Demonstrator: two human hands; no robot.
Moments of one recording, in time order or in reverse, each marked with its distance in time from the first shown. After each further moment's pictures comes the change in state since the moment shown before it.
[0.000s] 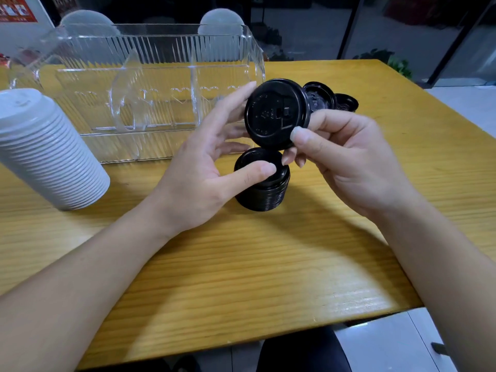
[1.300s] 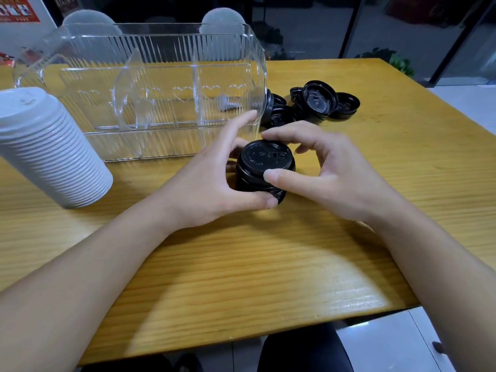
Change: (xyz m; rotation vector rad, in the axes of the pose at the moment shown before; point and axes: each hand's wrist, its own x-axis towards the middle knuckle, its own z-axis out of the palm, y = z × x) left_hand -0.002 -0.009 -0.005 0.163 -0.184 -0.232; right_hand -0.007 0.005 0.005 -0.590 -0.137 -0.033
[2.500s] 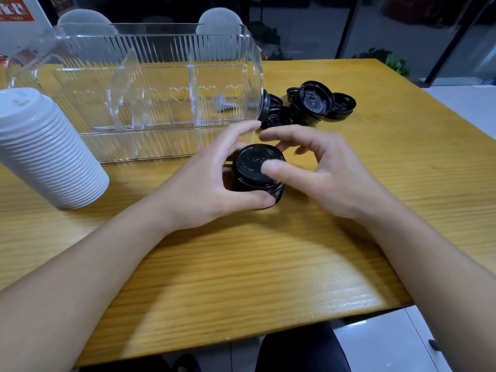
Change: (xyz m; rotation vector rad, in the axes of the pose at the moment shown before) left_hand -0.001 0.002 0.001 -0.005 -0.013 0.033; right_hand 0.001 -0.003 0.004 -0.031 0.075 0.103
